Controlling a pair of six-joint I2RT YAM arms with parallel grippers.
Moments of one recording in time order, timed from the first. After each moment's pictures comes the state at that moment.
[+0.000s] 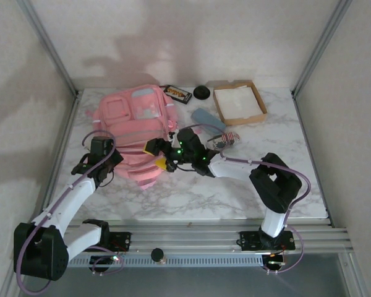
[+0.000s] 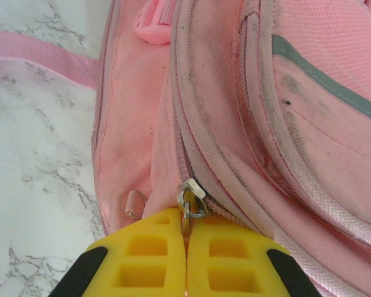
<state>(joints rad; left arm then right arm) -0.12 1.06 0.65 -0.41 -0.19 -0.79 0.89 1.80 1.07 0.36 -0.49 1.36</state>
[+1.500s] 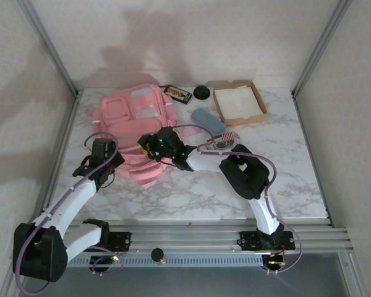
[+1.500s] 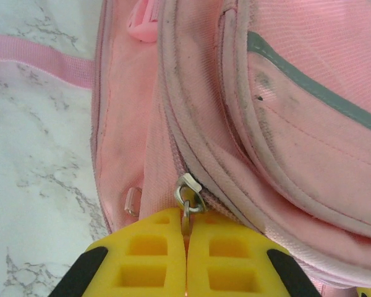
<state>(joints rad) -0.14 1.05 0.61 -0.37 -0.20 -0.75 0.93 2.12 1.37 0.38 -0.20 1.54</state>
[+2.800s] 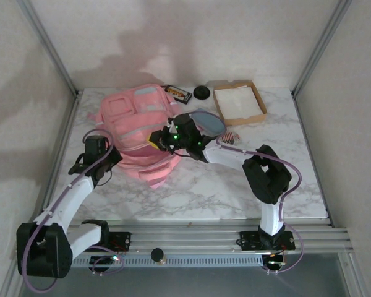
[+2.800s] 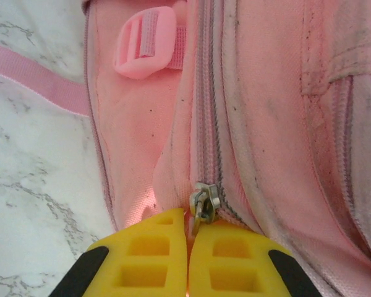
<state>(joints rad) 0.00 1.09 0.65 -0.35 0.00 -0.66 0.81 1.91 1.31 0.20 -0.47 1.28</state>
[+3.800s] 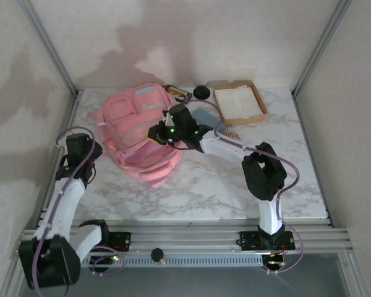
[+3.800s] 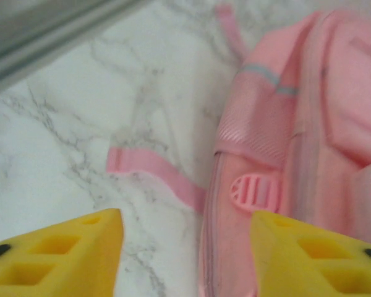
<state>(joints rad) 0.13 0.95 0.68 -0.39 -0.23 -0.67 0.79 1.97 1.51 -0.07 -0.49 1.04</state>
